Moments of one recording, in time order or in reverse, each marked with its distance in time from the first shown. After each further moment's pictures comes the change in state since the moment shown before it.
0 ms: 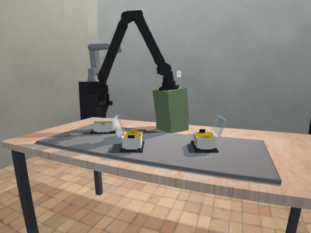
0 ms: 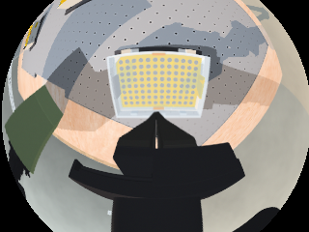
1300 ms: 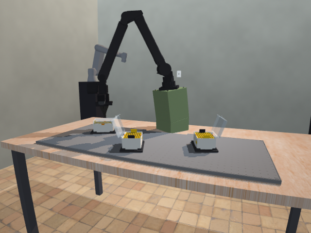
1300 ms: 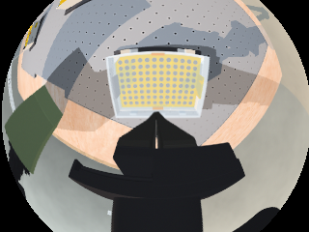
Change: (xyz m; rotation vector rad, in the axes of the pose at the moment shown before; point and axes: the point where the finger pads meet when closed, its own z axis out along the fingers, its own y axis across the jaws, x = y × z) arm 0.000 -0.001 0.000 0.003 0.000 0.000
